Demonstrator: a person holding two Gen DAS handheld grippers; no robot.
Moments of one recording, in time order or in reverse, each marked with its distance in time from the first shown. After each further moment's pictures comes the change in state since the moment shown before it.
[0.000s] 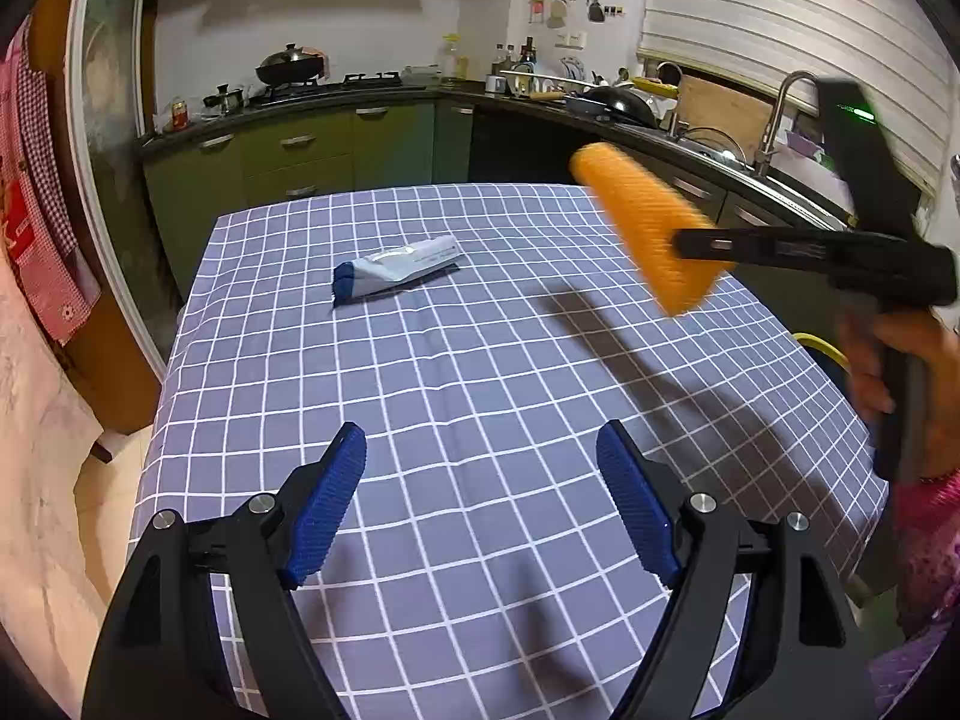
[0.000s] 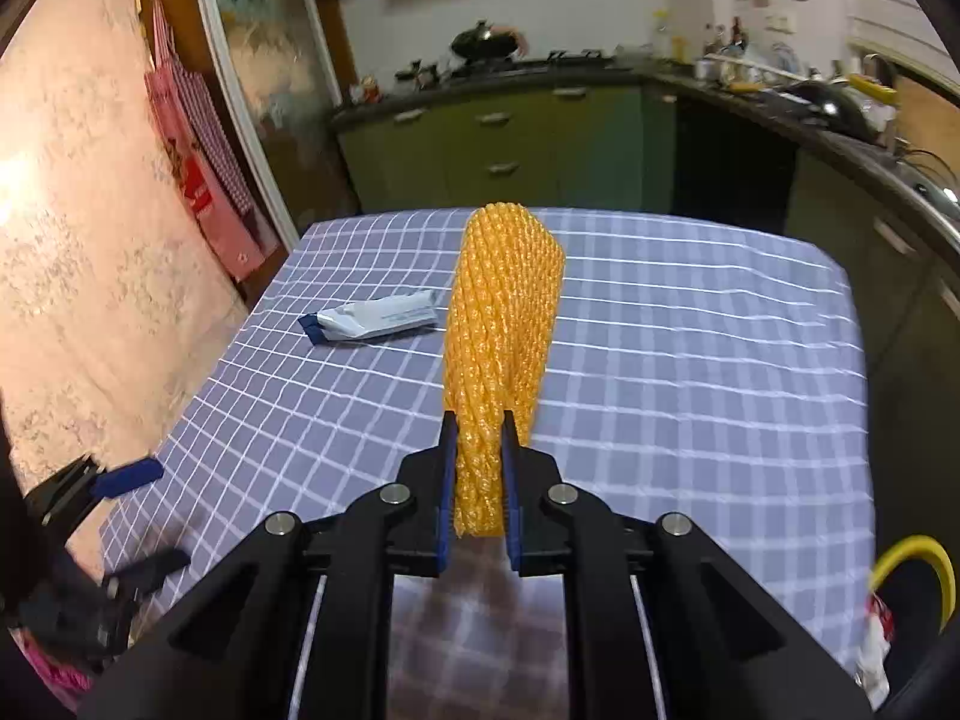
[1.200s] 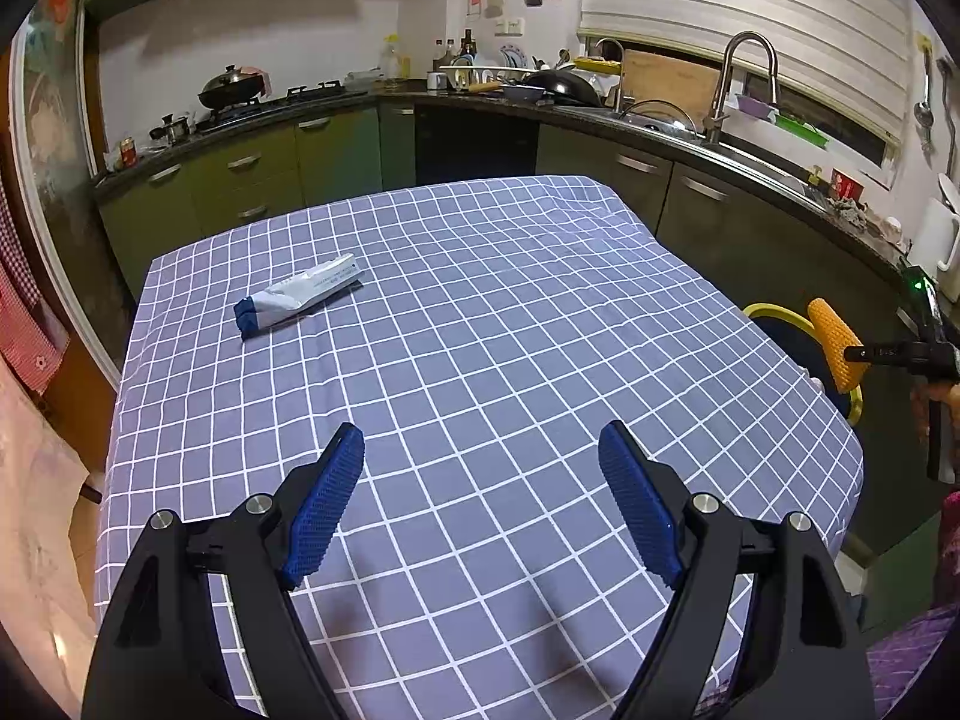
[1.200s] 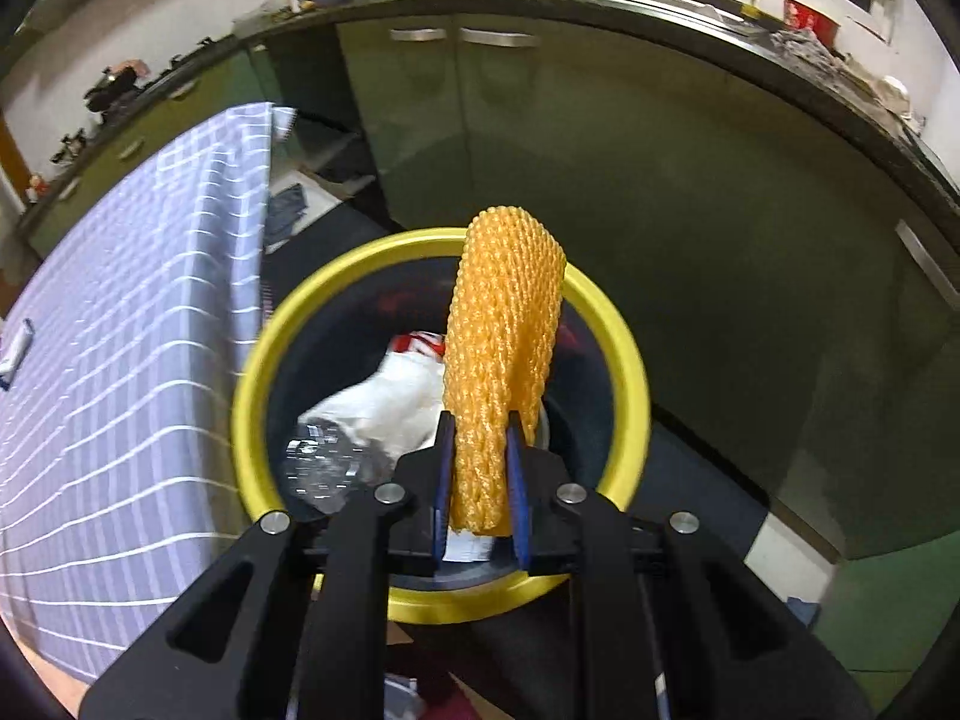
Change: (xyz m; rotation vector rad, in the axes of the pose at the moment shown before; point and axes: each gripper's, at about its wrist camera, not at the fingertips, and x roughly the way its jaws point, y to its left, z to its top) left arm 0.006 -0.064 0.015 0.114 0.018 -0.063; right arm -0.136 -0.288 -0.180 0.520 0.164 -0.577
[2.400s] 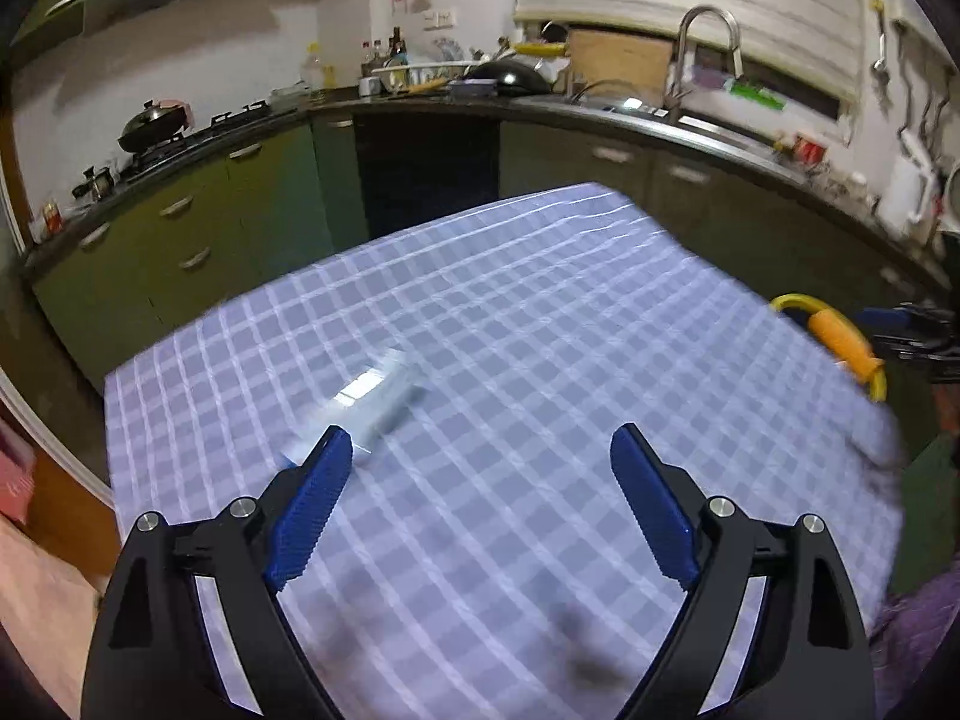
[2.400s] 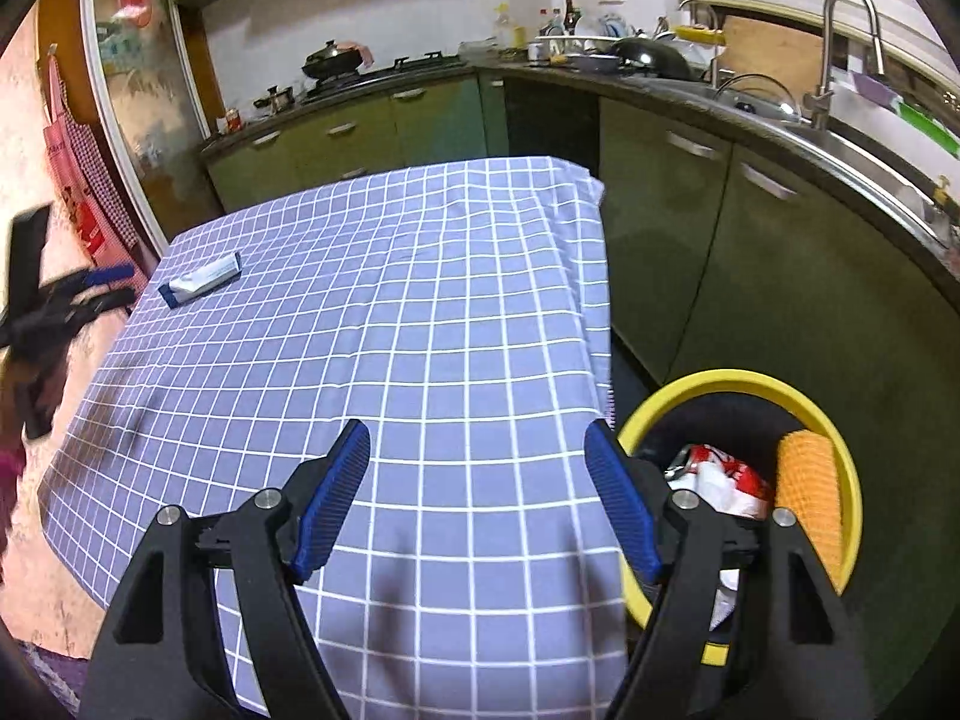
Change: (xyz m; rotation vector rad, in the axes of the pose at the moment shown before) left arm 0.088 0.112 0.095 0.189 0.031 -0.116; right arm -0.065 0.172 -0.014 -0.352 -0.169 0.349
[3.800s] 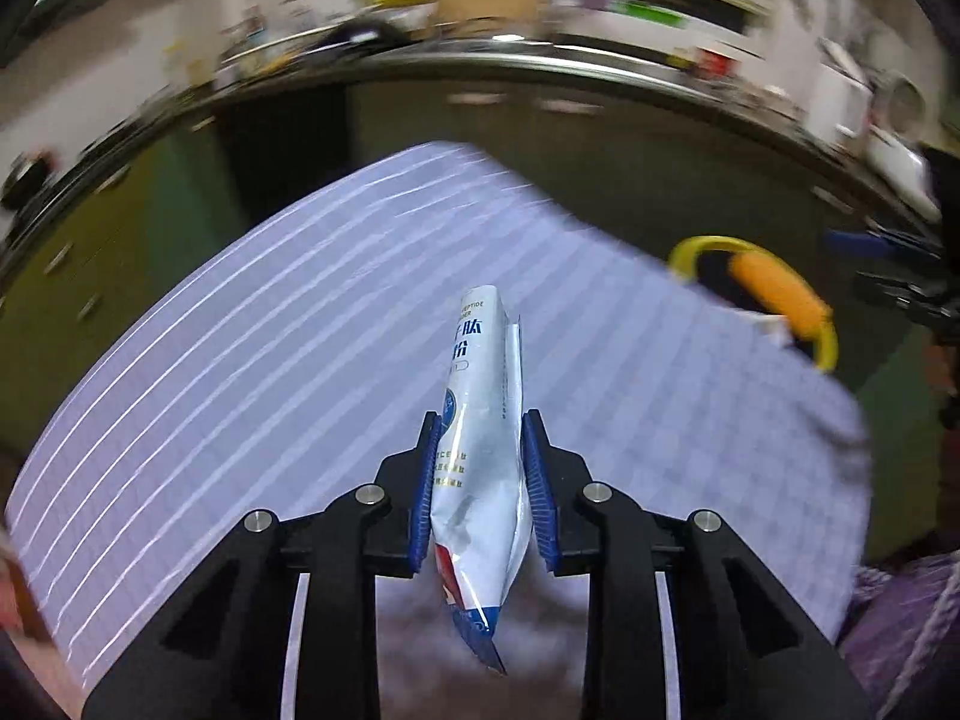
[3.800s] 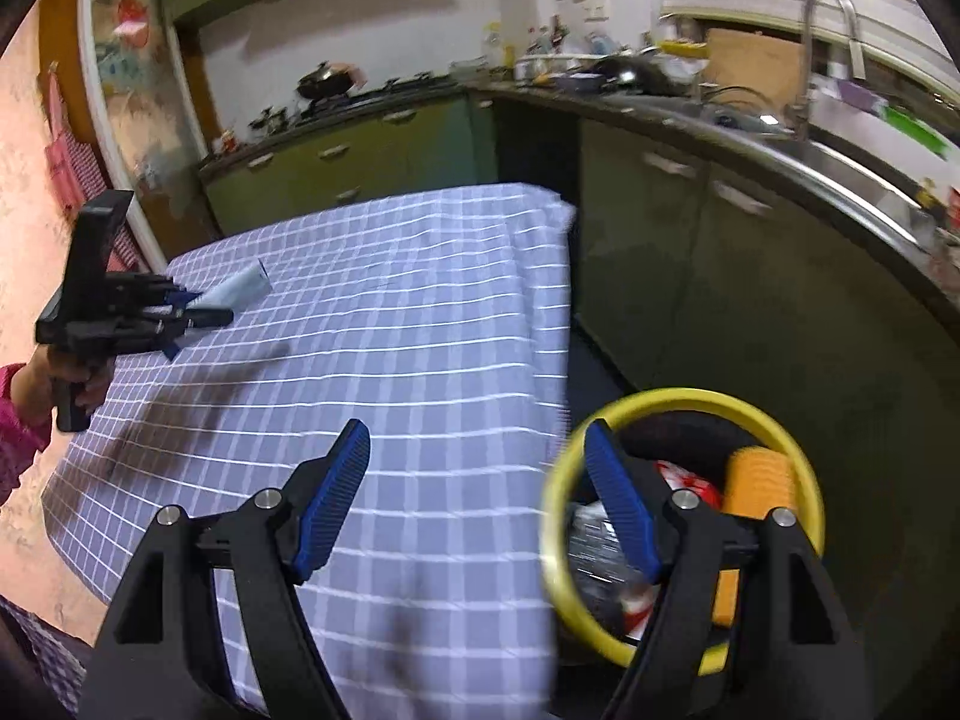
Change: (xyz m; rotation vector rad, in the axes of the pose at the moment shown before) left arm 0.065 -0.155 0.055 0.217 0.118 -0.232; right arm -0.053 -0.060 -0.004 0.047 -0.079 -0.040
